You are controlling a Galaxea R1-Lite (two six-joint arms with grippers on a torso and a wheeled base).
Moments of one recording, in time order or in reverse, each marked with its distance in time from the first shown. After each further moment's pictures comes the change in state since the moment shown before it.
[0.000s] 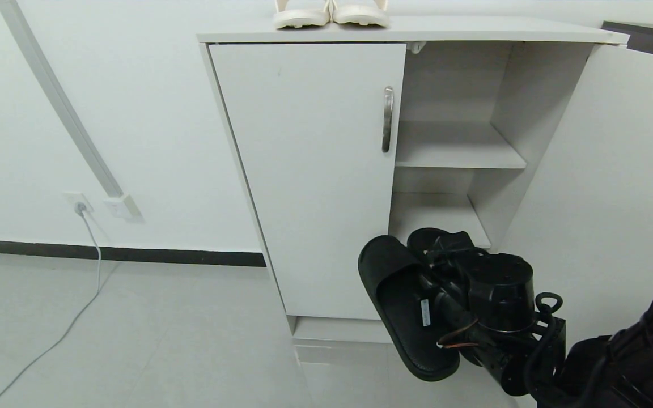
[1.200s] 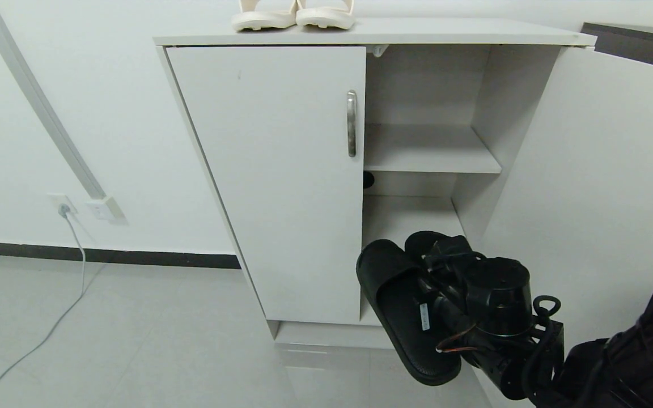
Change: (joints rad) left arm -0.001 0.000 0.000 0.000 0.000 -0.002; right arm -0.012 0.010 0.009 -0.001 0.001 0.000
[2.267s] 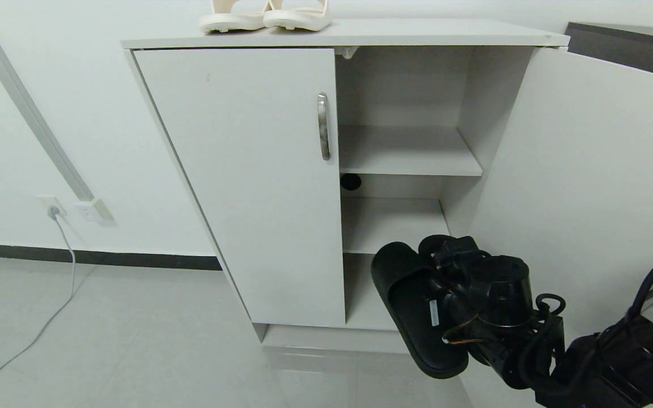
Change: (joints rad) left arm 0.001 0.000 0.000 -0.001 0.001 -0.001; right arm -0.064 0.031 0.005 0.000 0.011 0.004
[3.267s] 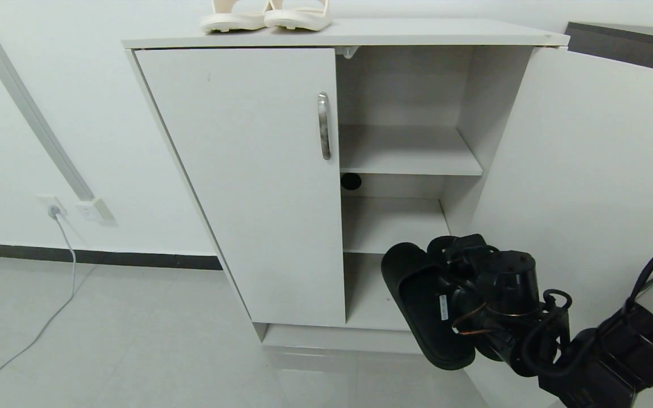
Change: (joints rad) left arm 0.000 0.000 0.000 0.000 0.000 -0.004; right arm -0.078 0.015 0.003 -0.004 0.050 0.004
